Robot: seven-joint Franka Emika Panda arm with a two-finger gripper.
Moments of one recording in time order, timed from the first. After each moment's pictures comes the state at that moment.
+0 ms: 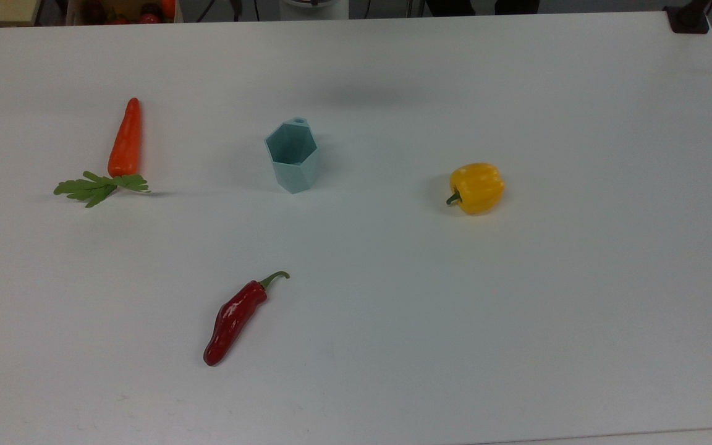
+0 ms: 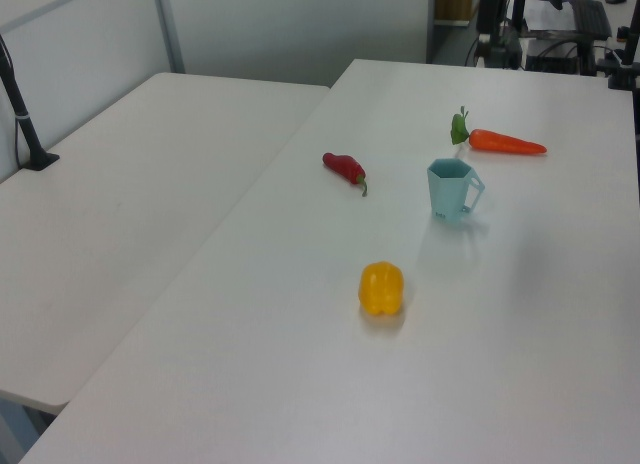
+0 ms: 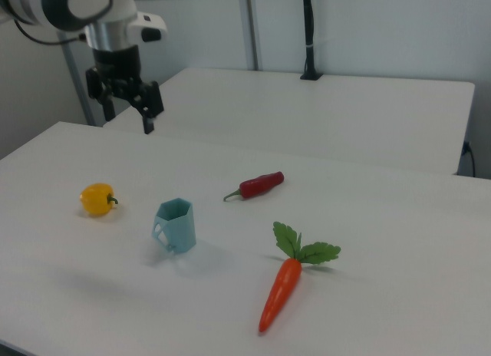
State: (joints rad) arm -0.11 0.01 0.11 -1.54 0.14 1.56 -0.05
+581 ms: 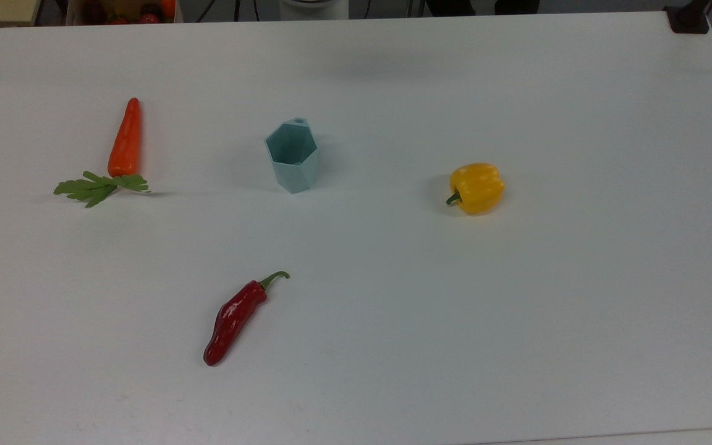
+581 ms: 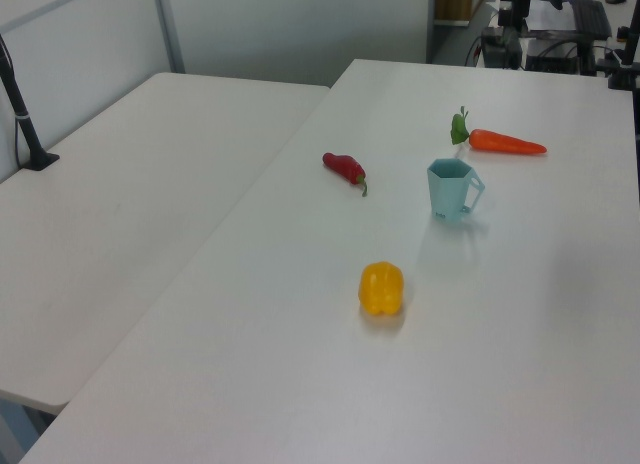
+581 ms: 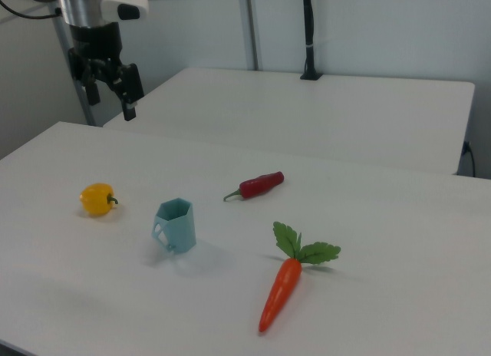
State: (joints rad) arm 0.02 -0.04 -0.03 -1.48 0.13 1.45 0.07
